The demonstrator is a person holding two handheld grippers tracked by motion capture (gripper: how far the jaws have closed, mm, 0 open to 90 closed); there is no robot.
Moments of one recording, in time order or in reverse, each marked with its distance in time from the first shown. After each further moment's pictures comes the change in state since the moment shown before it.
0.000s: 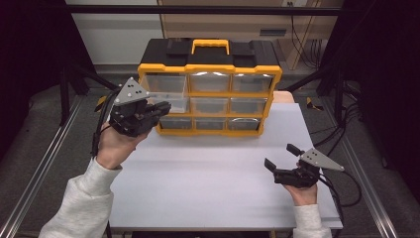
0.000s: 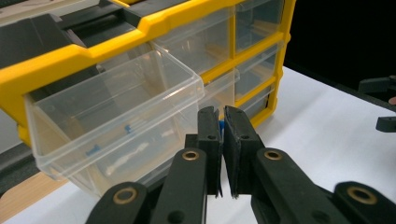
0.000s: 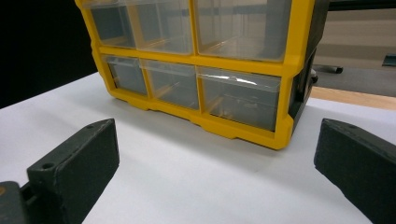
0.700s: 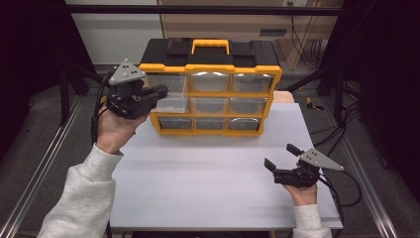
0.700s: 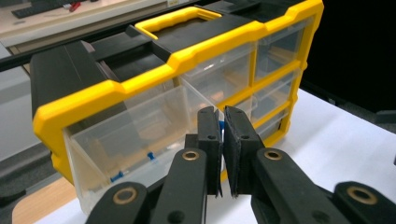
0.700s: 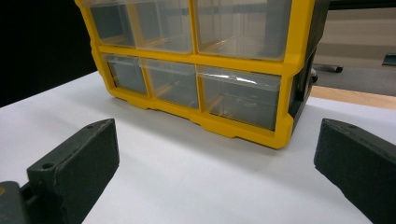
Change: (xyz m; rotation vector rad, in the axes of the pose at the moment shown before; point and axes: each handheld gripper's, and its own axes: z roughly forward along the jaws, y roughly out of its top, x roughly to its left) left arm 0.018 0.024 0.007 -0.041 0.045 -0.027; right arm 0.000 0.000 0.000 0.004 -0.003 -0.004
